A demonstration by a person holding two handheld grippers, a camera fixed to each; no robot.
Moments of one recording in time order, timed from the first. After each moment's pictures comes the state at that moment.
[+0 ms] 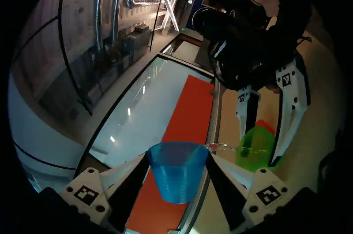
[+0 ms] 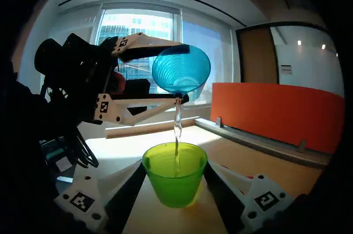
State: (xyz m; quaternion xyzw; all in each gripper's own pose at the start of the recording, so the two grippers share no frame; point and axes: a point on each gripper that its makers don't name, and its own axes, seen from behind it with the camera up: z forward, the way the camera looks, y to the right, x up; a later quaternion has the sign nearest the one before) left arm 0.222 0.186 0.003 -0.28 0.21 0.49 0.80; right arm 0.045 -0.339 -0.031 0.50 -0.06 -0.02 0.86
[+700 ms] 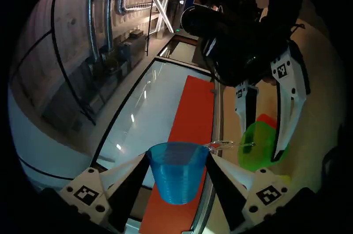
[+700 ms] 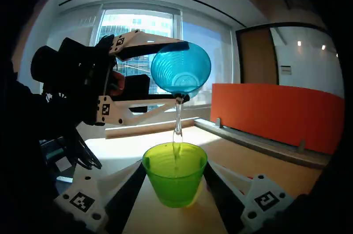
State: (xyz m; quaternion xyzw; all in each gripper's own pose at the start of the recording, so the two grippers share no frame) left arm 0.230 0.189 -0.002 -0.27 0.24 0.53 0.77; right arm 0.047 -0.338 -0.030 0.50 -0.06 -0.02 0.87
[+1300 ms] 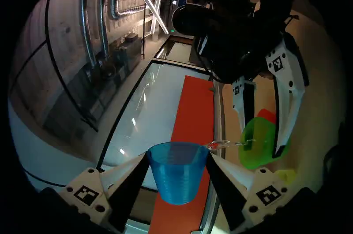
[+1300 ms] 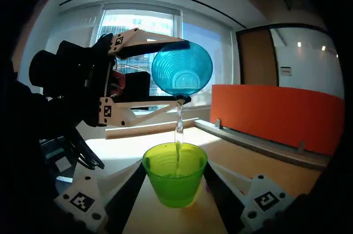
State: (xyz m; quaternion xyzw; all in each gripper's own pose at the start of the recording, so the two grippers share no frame) left arm 0.232 0.192 -0.005 -0.26 0.25 0.56 0.75; right arm 0.050 -0.336 -0.030 0.50 -0.05 -0.02 0.87
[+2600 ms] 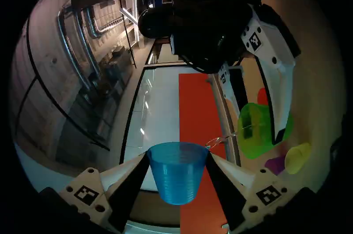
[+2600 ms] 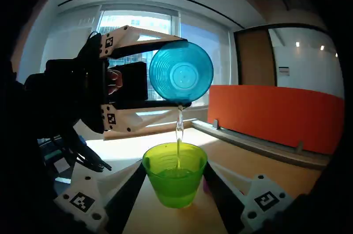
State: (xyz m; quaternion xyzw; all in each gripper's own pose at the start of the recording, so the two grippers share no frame) left arm 0.234 0.199 -0.007 -0.22 0.28 0.65 0.67; right arm 0.054 -0.332 -0.022 0.49 -0.05 -0.01 0.87
